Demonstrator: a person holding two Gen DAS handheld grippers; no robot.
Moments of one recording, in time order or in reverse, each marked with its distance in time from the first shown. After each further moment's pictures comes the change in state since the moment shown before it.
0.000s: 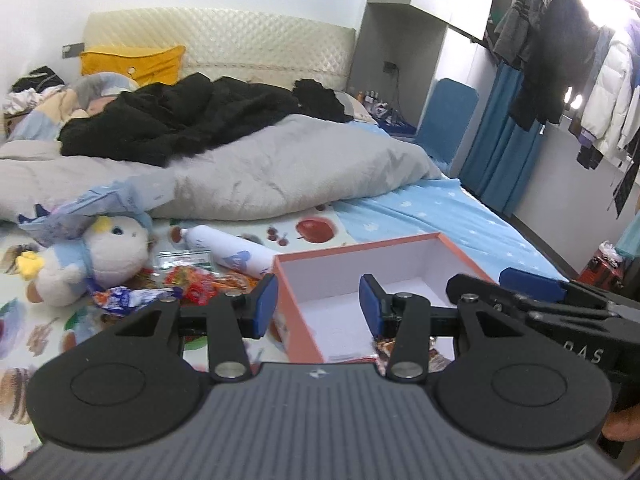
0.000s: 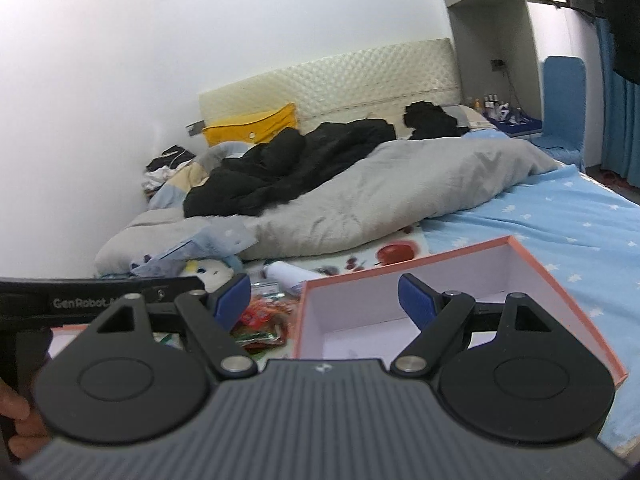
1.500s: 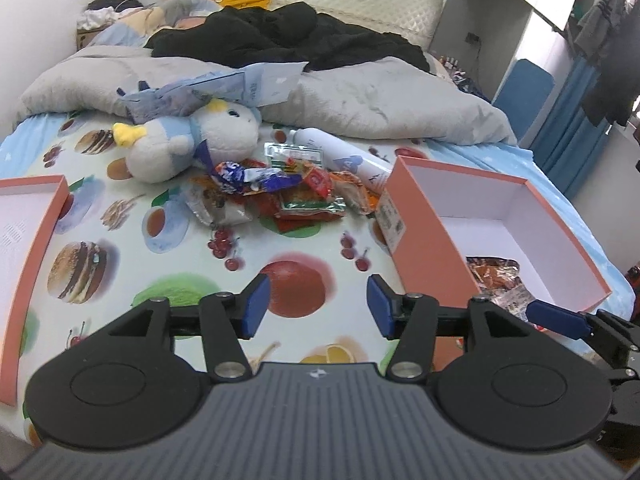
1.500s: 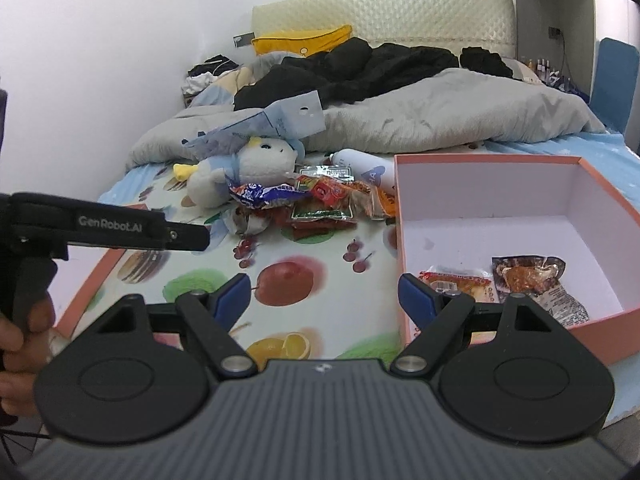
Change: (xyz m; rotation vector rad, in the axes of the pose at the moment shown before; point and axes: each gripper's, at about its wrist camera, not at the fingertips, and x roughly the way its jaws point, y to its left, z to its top) left arm -0.025 0.097 -0.099 -0.182 0.151 0.162; right arm 0.009 0.087 -0.098 -0.127 0.204 0.050
